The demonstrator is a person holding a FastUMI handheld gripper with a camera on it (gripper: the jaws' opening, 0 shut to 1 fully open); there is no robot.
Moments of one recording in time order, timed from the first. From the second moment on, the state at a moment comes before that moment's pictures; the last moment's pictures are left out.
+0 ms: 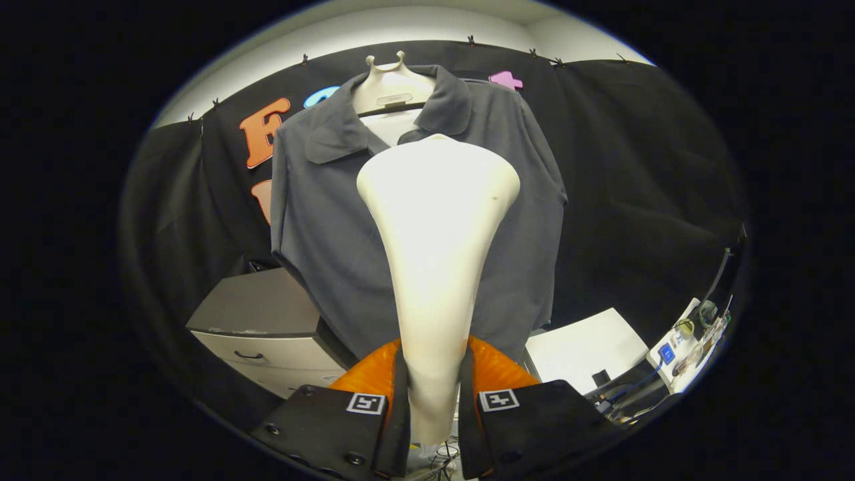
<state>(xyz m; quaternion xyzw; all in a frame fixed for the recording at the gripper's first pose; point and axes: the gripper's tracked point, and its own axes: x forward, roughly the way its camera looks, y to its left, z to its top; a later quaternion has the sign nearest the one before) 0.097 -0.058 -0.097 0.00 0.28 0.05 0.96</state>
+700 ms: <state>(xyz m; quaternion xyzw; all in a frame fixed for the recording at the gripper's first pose) 0.190 -0.132 -0.093 0.00 0.27 0.05 0.96</state>
